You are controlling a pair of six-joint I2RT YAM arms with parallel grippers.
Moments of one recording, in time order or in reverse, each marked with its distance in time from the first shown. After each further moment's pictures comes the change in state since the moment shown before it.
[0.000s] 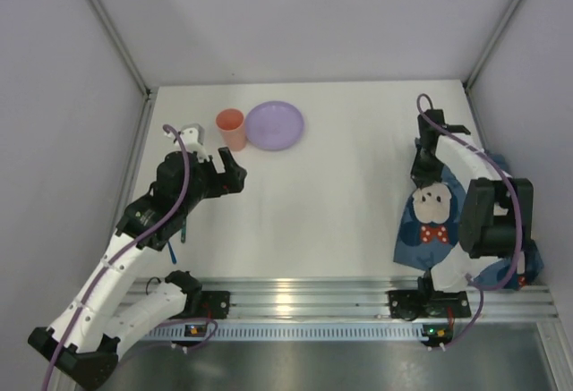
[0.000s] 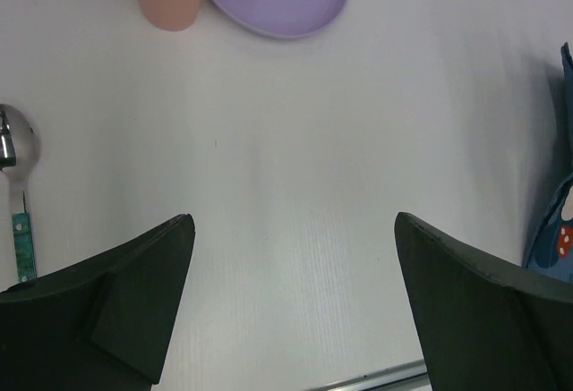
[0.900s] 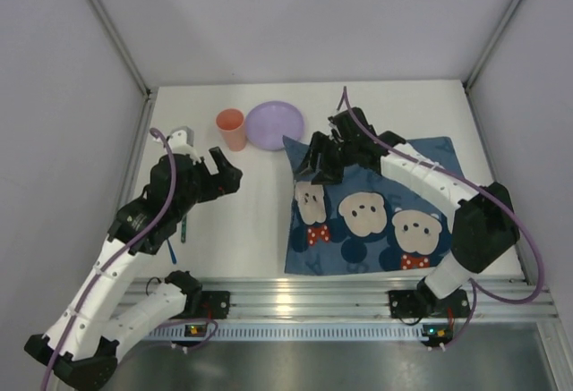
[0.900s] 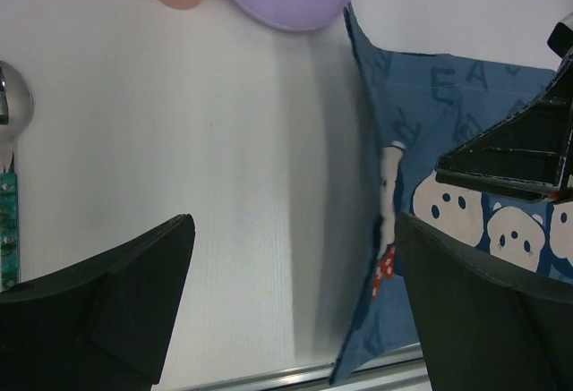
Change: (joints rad) left arm -0.001 -0.032 0.040 -0.100 -0.026 -0.116; right arm 0.613 -0.092 0.094 0.322 -0.605 0.496
